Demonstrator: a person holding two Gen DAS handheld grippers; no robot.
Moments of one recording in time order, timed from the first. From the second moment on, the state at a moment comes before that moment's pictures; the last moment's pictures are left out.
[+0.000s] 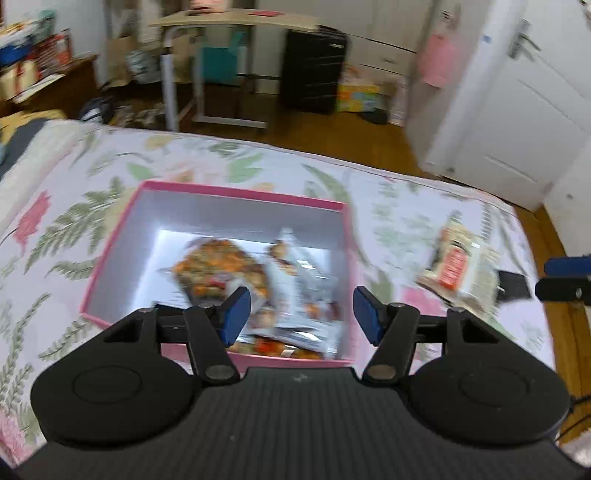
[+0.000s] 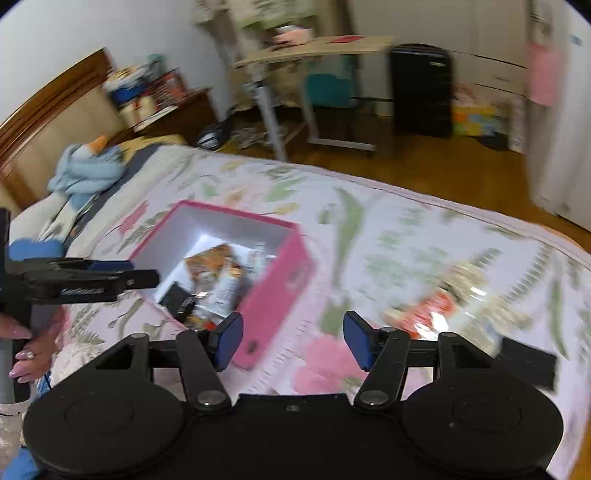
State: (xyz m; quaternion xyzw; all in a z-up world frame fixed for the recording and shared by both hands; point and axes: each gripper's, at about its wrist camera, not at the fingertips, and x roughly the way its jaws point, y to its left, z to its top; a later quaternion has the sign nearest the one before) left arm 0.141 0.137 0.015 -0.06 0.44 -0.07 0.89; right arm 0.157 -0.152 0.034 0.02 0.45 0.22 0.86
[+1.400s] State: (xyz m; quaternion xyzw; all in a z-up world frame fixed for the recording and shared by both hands) left arm 0.290 -0.095 -0.159 -0.07 0.45 -0.20 0.87; right arm 0.224 -0.318 -0.188 0.31 0.45 0.06 0.84
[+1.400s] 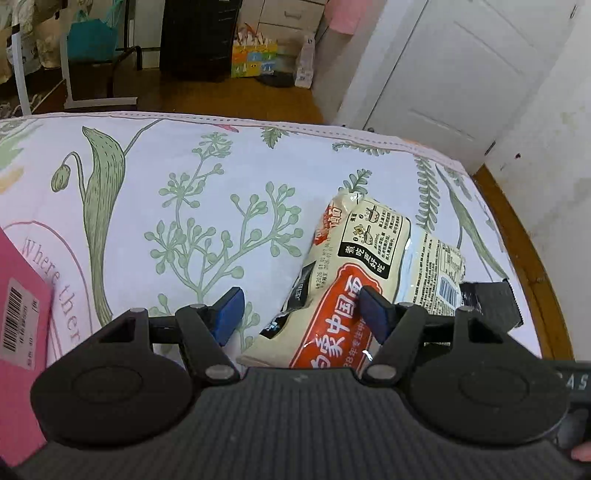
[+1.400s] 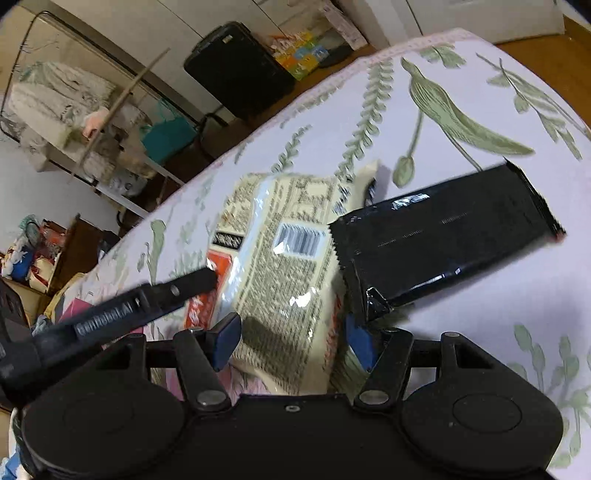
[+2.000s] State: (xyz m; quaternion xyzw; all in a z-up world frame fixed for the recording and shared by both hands) left arm 0.282 -0.083 -0.161 -0.13 0.55 -0.26 0.79; right arm 0.239 -0.308 -0.172 0.24 0.47 0.06 0.85
